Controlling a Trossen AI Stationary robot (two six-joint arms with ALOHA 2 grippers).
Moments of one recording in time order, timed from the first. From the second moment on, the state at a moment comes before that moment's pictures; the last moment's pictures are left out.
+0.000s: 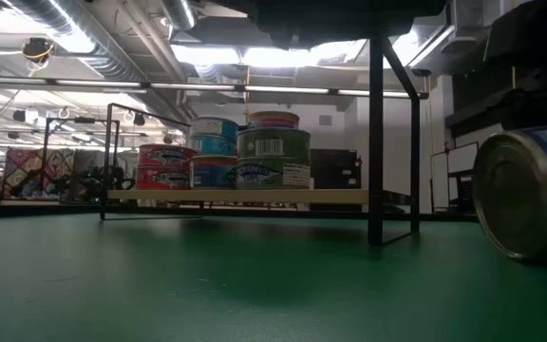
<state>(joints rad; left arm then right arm) -0.48 2.01 1.18 0.56 -0.56 0.15 0.70 1.54 0.83 -0.56 0.44 0.68</state>
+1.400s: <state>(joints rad) -0.40 2.01 1.51 0.05 -0.29 0.31 0.70 1.66 0.83 -0.39 0.46 0.67</state>
